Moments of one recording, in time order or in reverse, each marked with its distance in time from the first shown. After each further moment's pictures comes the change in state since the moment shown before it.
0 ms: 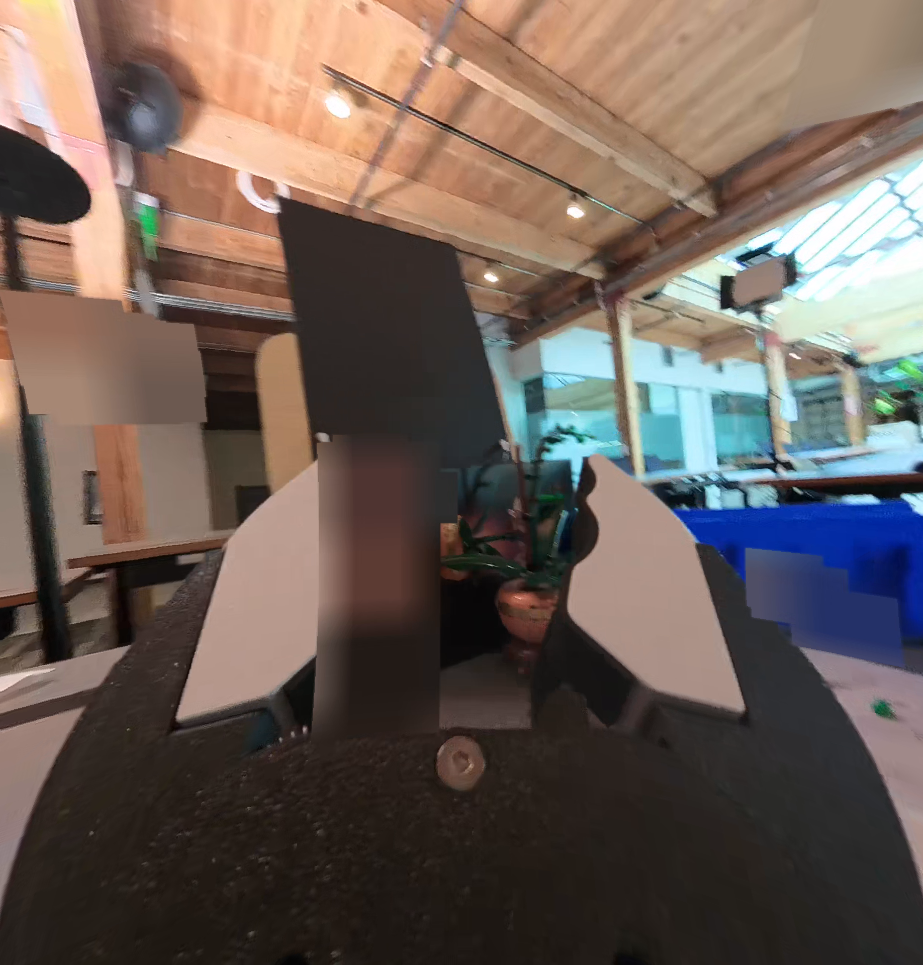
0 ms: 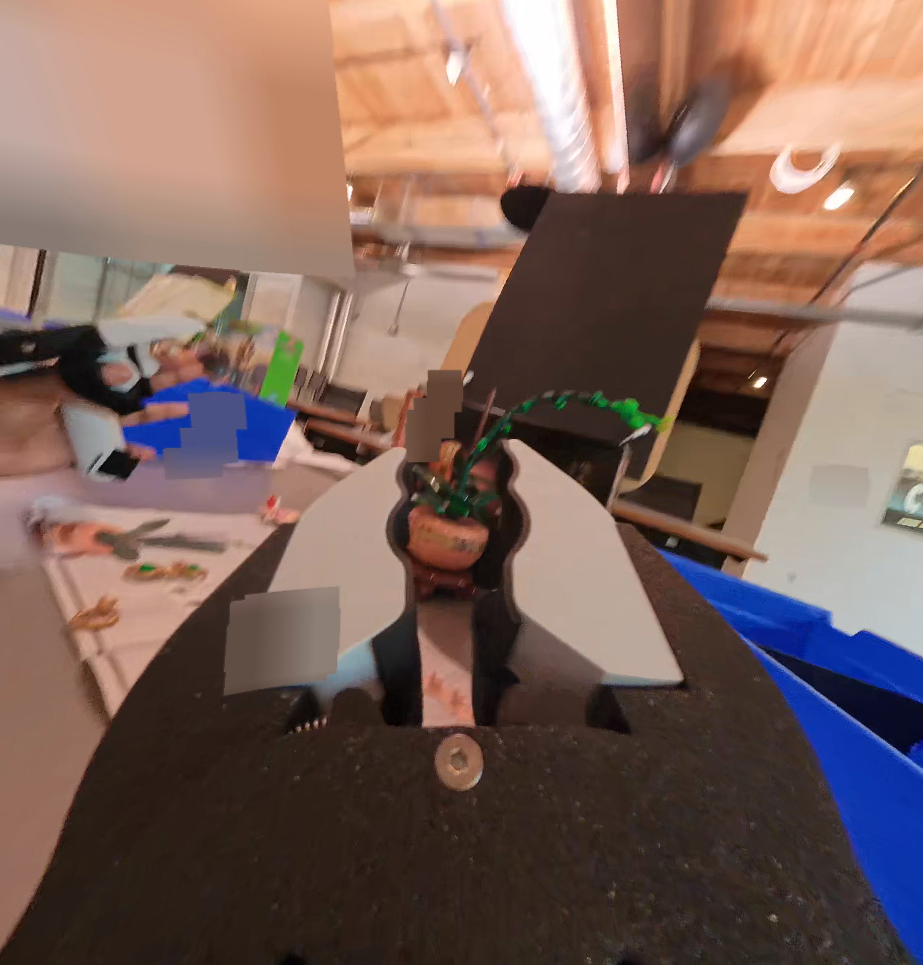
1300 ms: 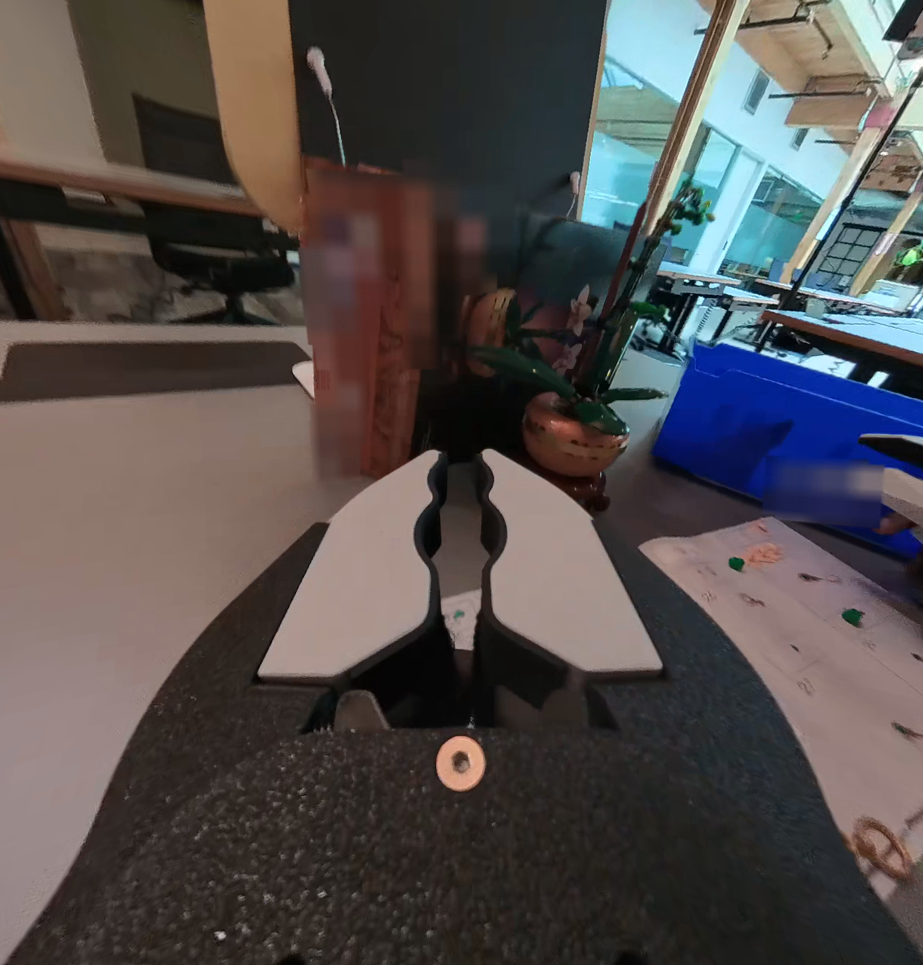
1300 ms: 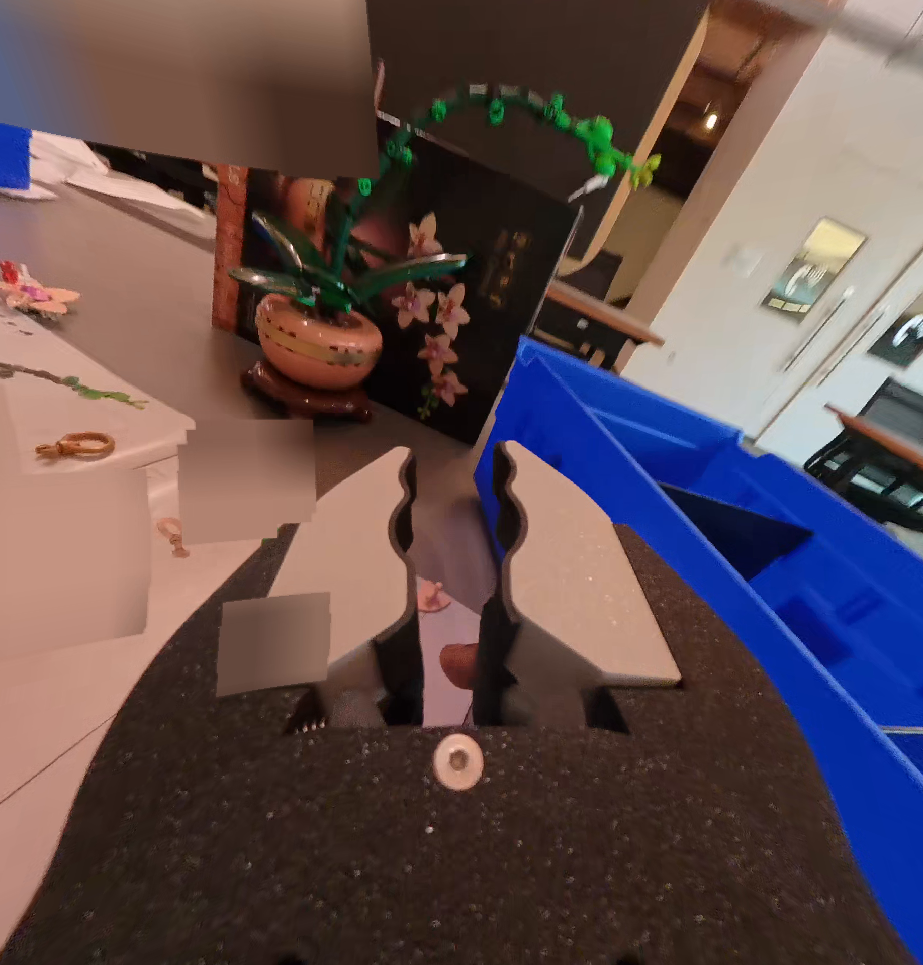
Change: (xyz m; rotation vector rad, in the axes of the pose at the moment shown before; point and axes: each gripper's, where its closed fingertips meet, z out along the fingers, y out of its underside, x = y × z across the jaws) left arm -0.044 0.101 0.013 -0.599 -0.050 -0.311; right arm 0.047 0.095 0.020 -0.541 0.183 -0.118
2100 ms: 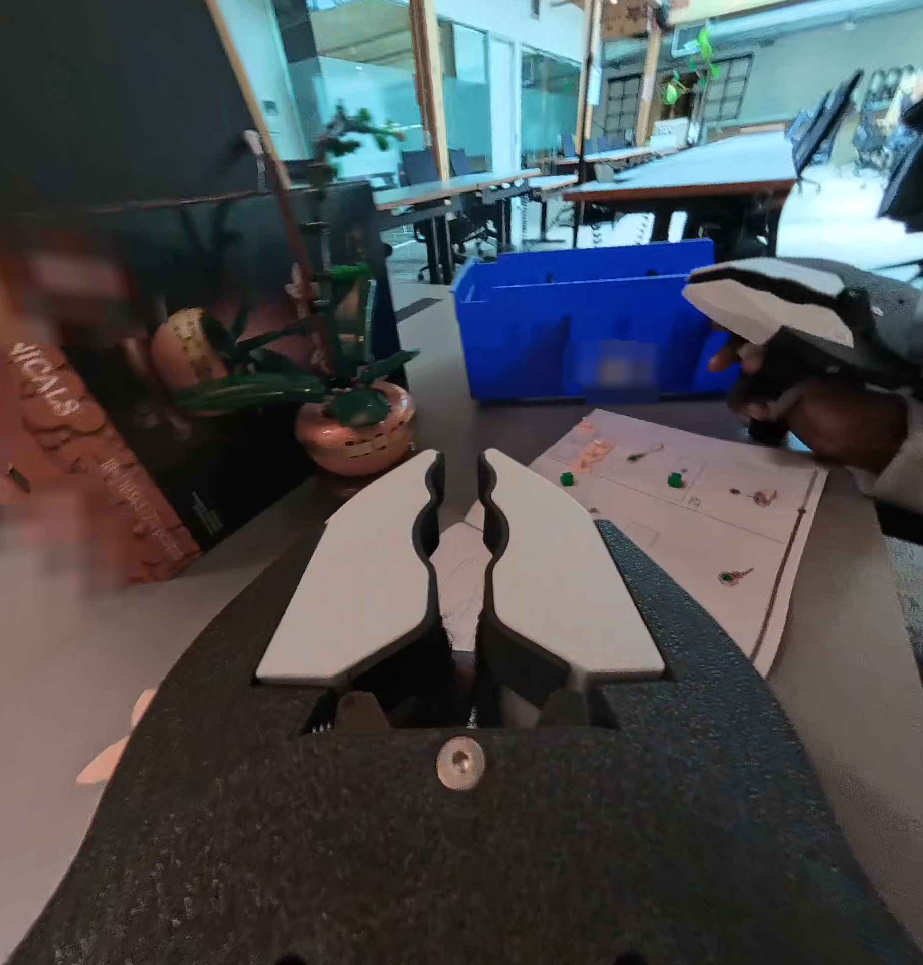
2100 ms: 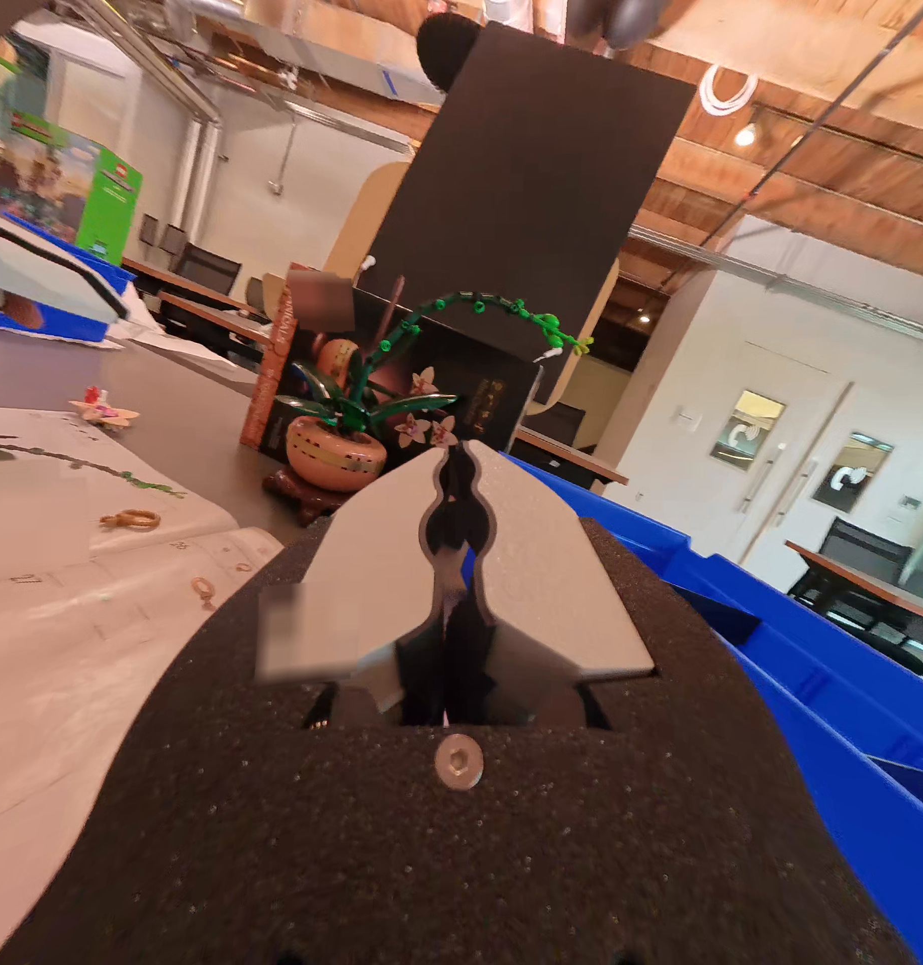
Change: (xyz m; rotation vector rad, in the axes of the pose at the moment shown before) left arm 0.123 0.024 0.009 -0.079 0.405 0.317; right arm -0.001 -0.038 -0.034 0.333 0.033 -0.040
